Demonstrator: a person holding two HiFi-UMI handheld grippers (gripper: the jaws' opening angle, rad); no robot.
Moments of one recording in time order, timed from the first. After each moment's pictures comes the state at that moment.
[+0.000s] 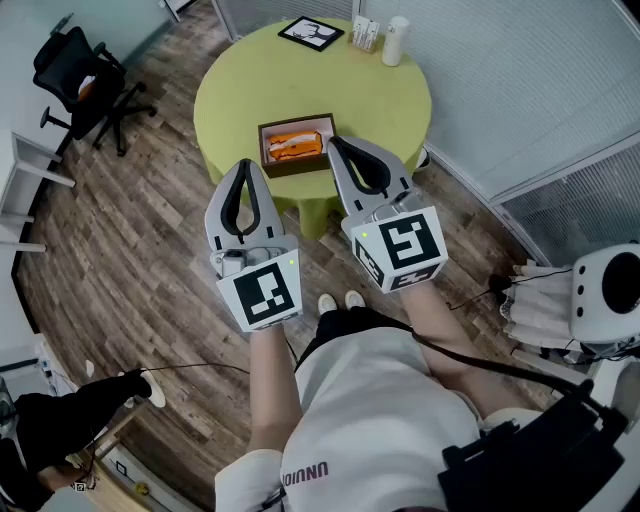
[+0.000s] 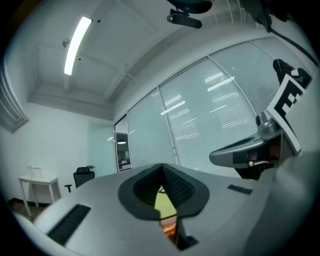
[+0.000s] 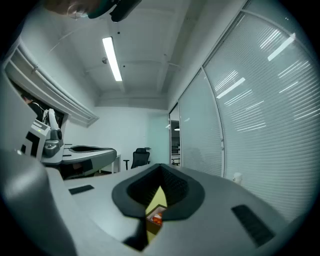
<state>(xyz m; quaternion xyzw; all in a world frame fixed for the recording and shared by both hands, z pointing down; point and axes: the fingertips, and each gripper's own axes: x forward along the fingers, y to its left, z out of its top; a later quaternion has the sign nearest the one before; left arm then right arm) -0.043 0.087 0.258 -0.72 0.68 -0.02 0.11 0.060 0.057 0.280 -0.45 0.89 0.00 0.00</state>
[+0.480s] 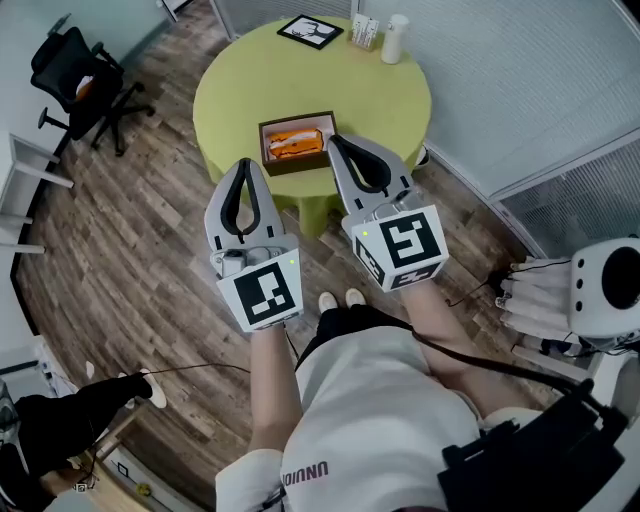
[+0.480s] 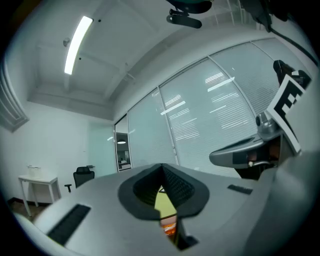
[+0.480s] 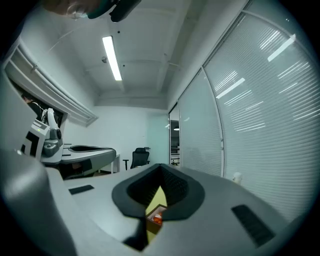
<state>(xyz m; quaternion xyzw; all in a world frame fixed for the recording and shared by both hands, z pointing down) -0.051 0.093 0.255 -0.72 0.68 -0.02 0.11 0.053 0.063 0.277 -0.45 0.89 0.00 0.00</state>
